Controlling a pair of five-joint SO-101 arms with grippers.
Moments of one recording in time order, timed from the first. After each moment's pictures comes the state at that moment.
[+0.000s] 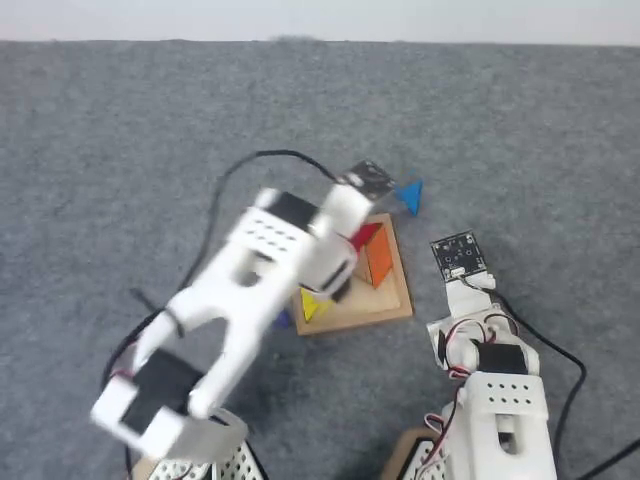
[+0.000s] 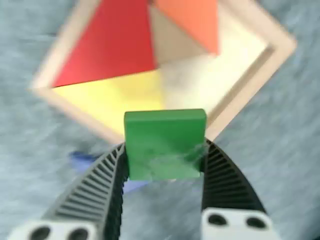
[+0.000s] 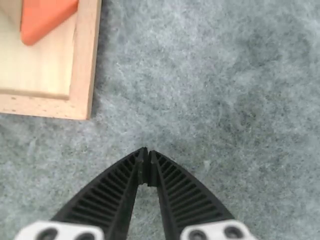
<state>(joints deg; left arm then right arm) 24.6 0.1 23.4 76.0 -5.3 -1.3 -63.4 86.4 49.7 18.1</state>
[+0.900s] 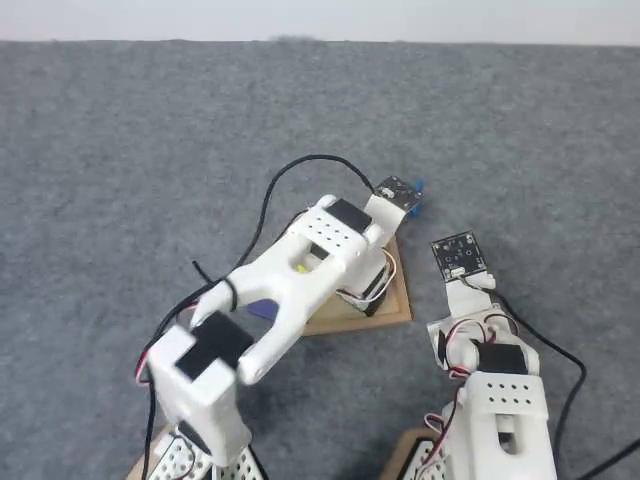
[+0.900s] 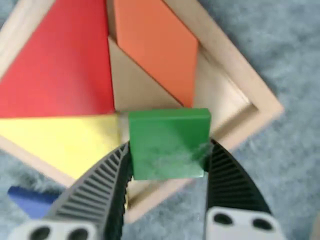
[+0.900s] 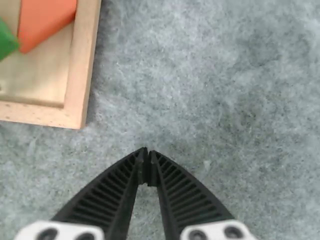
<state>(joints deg) 30.9 14.9 14.9 74.6 4.9 -1.3 -63.4 86.4 49.7 18.1</state>
